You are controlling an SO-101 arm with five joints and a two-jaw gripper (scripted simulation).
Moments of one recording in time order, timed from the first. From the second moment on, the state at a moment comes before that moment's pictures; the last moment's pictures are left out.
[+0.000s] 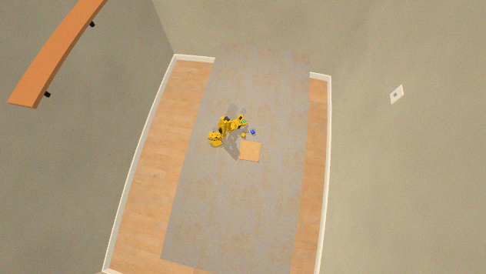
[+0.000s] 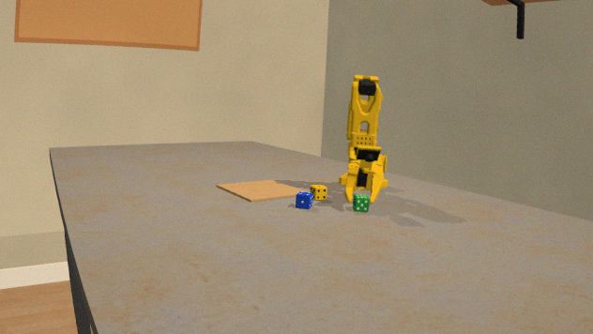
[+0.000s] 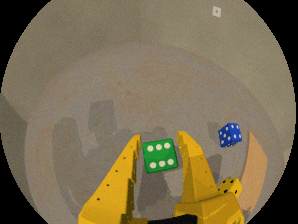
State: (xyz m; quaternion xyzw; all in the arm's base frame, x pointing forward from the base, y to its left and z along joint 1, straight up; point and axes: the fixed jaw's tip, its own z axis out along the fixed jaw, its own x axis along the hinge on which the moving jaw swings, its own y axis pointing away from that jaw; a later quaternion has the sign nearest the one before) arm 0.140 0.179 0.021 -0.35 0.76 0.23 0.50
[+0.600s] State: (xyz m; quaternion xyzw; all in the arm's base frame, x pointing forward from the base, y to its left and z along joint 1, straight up) arm 0.140 0.179 0.021 -0.35 0.76 0.23 0.50
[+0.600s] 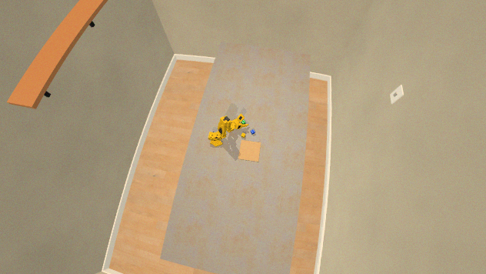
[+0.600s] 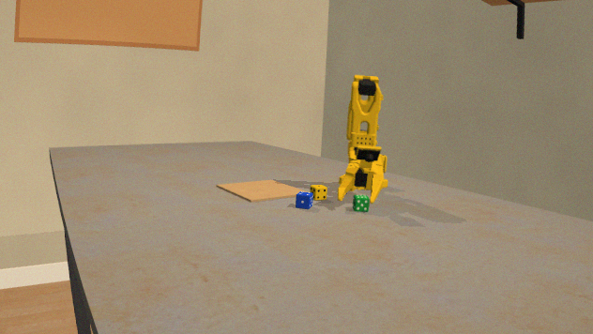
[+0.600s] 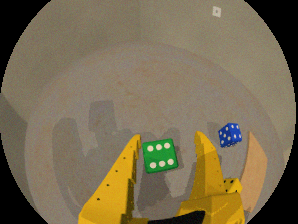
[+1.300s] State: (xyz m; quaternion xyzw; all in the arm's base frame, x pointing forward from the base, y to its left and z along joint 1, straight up) arm 0.134 0.174 0.028 -0.15 0.82 0.36 0.42
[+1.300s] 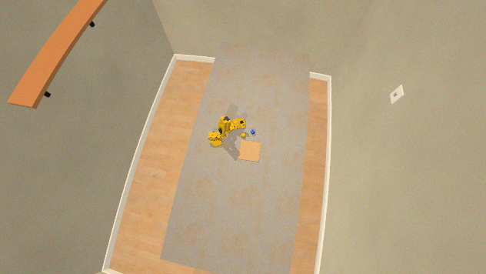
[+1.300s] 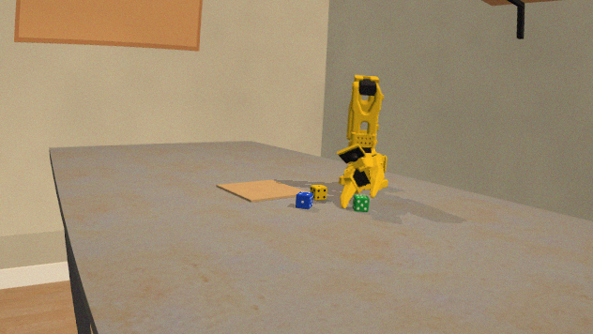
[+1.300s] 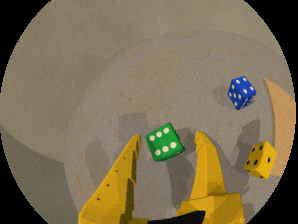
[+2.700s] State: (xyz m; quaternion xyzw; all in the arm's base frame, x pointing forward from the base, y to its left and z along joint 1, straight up) arm 0.134 0.174 0.028 -0.15 0.82 0.36 0.42
